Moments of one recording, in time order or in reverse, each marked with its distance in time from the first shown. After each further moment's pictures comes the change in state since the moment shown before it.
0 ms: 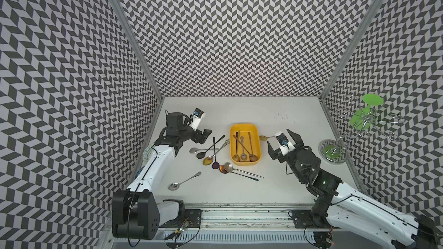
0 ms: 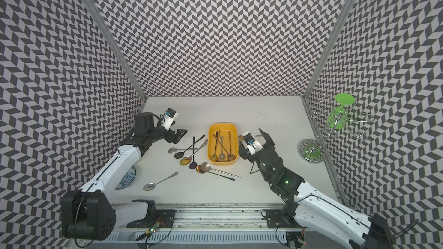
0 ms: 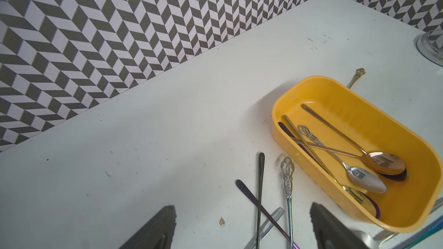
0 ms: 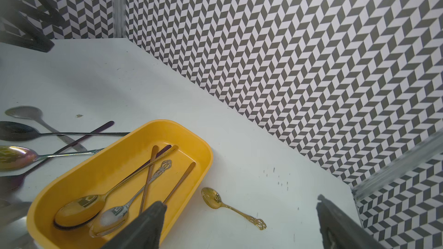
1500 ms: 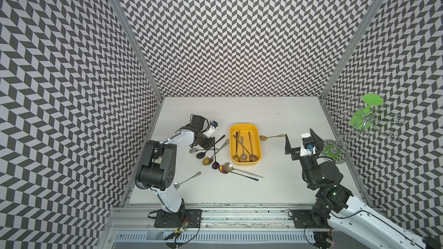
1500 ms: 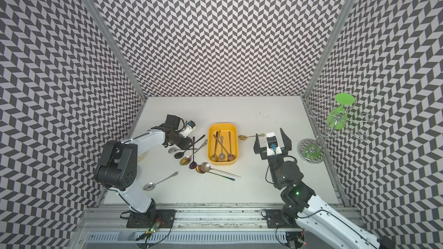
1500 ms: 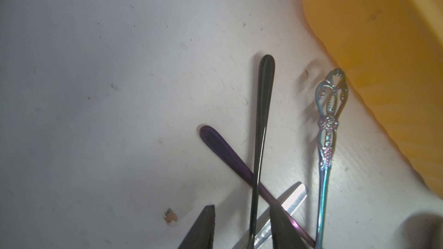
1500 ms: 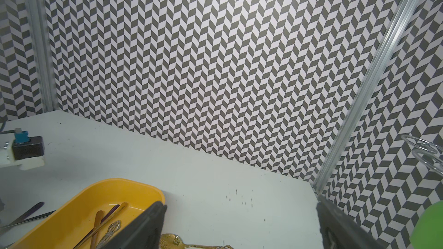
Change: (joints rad) left arm -0.140 0.456 0.105 -0.143 -0.211 0.026; right arm -0.064 -0.212 -0.129 0.228 0.123 -0.040
